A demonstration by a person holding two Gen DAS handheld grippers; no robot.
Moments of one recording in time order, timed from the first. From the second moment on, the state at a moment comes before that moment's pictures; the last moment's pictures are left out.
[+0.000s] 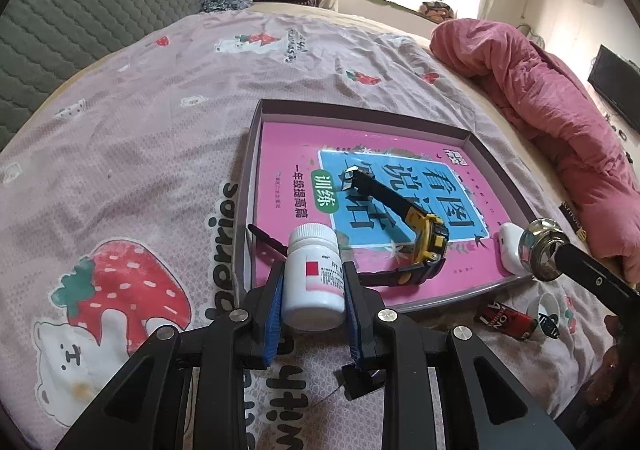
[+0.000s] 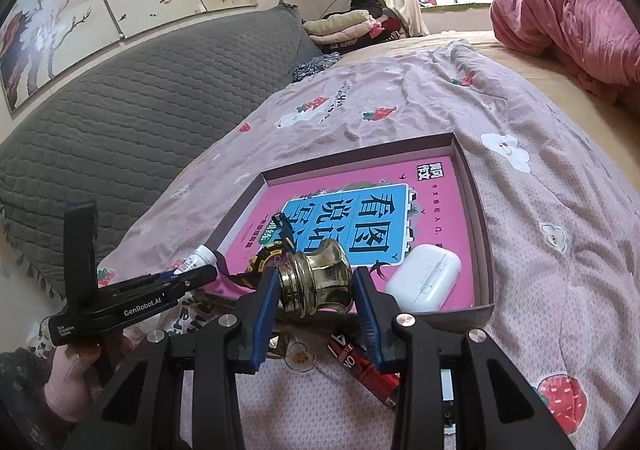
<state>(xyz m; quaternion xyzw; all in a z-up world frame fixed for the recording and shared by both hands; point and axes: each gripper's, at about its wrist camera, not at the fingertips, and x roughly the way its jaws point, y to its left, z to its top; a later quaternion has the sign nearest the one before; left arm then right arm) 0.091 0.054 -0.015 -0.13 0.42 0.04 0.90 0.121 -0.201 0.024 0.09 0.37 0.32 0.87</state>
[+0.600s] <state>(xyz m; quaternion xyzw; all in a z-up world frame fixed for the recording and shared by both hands) 0.105 0.056 -0.023 -0.14 0.42 0.04 0.90 0.132 -0.192 0.018 0.08 0.37 0.32 0.87</state>
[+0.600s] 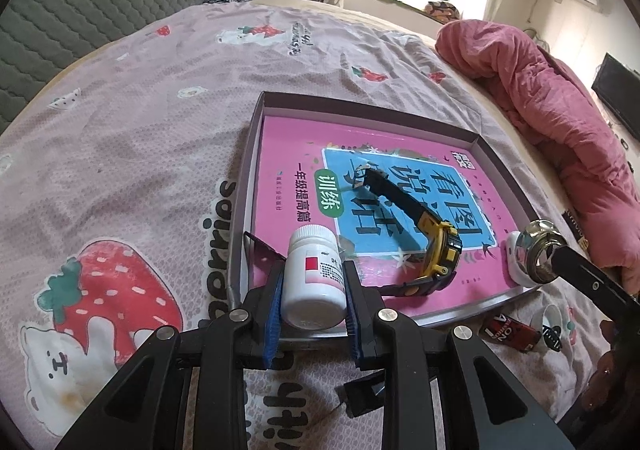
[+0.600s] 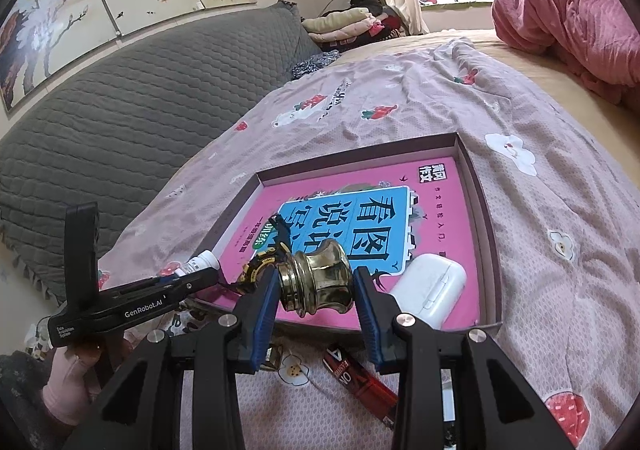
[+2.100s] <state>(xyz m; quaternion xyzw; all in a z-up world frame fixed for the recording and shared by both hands) 0.119 0.056 -0.024 -0.14 0.41 0.04 0.90 0.129 -0.154 -0.002 -0.08 0.38 0.27 0.88</state>
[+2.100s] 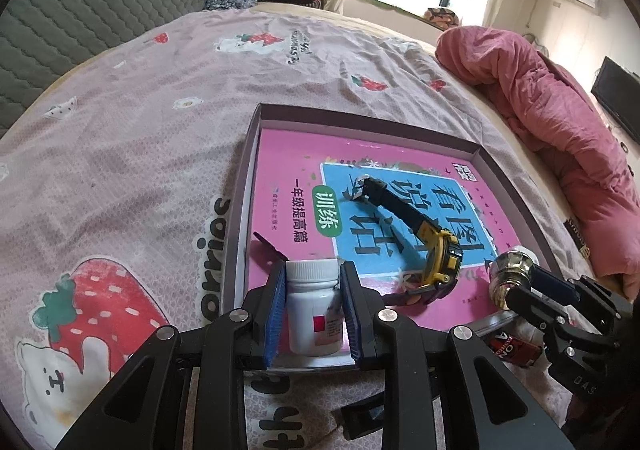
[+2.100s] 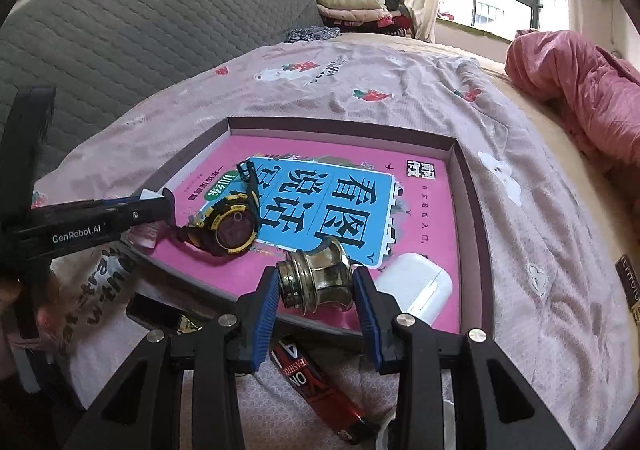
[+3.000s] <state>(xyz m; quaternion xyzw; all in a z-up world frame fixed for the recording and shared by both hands) 0.116 0.056 -0.024 -0.15 0.42 0.04 0.90 0.134 -0.160 -0.004 -0.04 0.40 0.28 0.87</state>
